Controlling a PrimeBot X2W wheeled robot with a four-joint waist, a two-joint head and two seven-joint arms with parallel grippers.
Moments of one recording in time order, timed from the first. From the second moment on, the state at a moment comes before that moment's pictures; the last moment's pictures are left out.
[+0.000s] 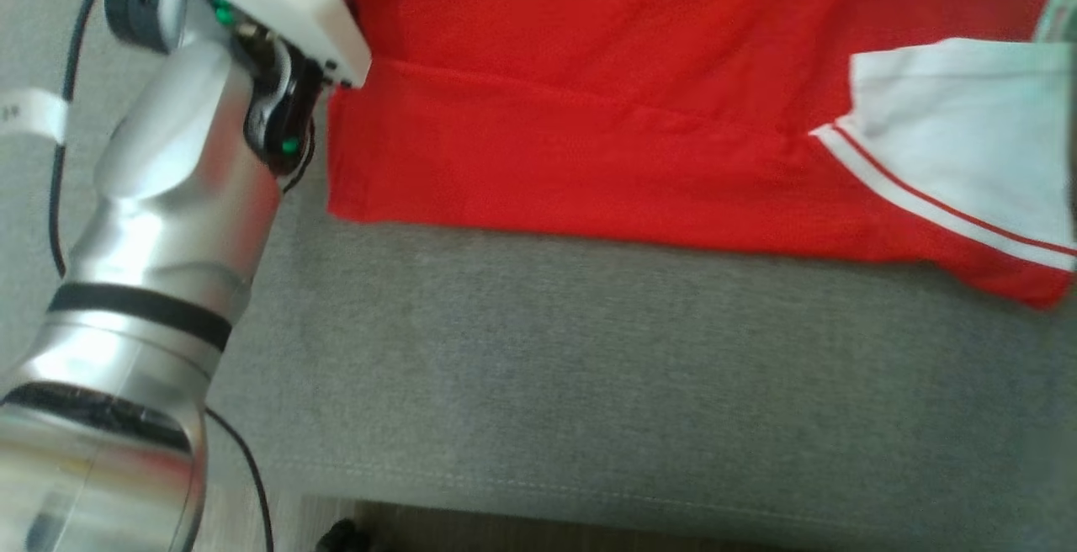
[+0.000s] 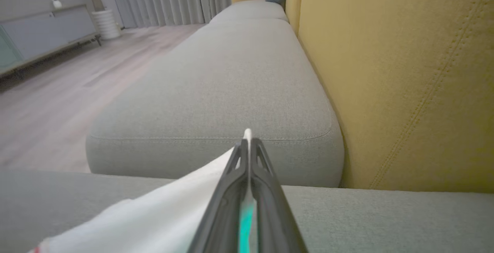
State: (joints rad) left arm -1.09 0.14 -0.58 0.93 -0.61 -0.07 -0.24; right arm -1.36 -0.29 0.05 1.21 0.12 0.12 -0.15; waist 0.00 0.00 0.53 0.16
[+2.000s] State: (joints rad) left arm -0.29 0.04 -0.22 0.54 -0.32 0.07 -0.25; right arm -0.65 -0.27 0.15 0.99 0.57 0.12 -0.14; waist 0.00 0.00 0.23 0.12
